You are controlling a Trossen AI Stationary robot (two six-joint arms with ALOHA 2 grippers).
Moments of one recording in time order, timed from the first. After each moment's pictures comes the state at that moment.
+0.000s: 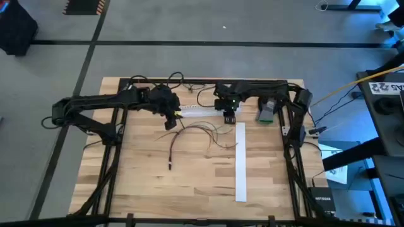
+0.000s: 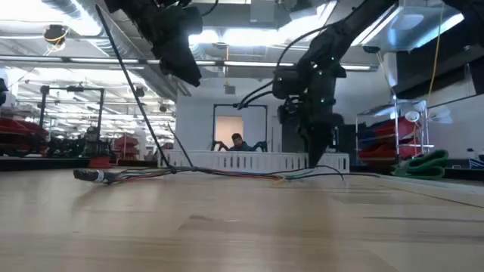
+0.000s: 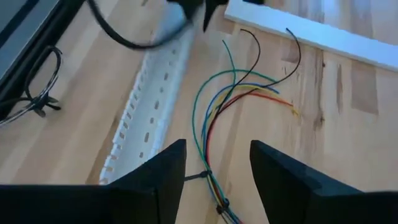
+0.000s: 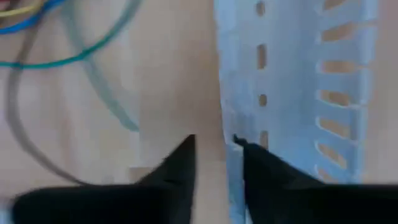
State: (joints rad) left arm 0.28 1.28 1.02 -0.55 0.04 -0.03; right arm -0.43 1.90 1.23 -0.76 -0.15 -0.40
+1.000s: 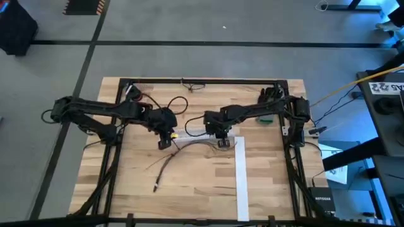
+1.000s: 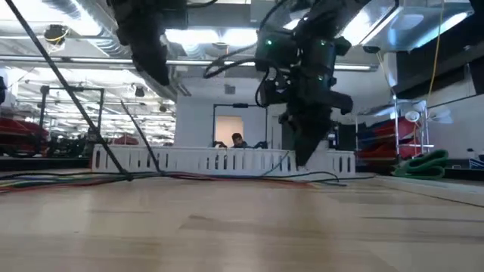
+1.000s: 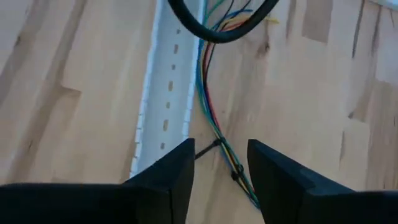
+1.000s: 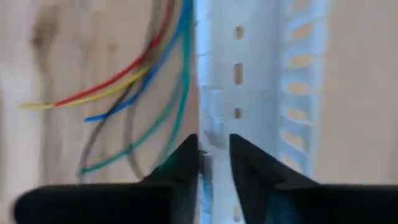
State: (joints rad) left arm 0.03 1.28 1.02 -0.74 0.01 -0.26; right arm -0.11 1.89 1.30 -0.75 -0.03 -0.23
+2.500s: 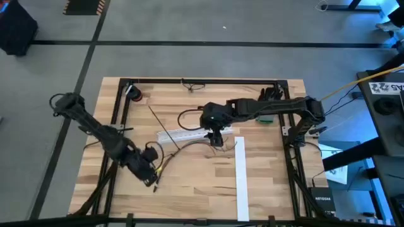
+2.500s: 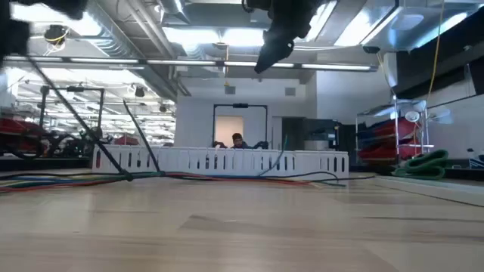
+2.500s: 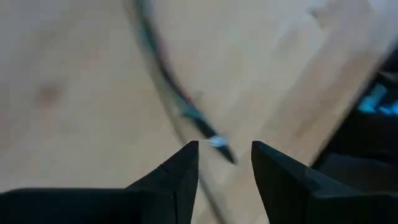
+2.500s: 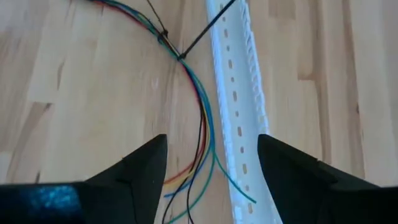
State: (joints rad) left arm -0.70 1.32 0.86 -0.60 -0.13 -1.37; right arm -0.01 1.74 1.52 -0.77 -0.08 -0.06
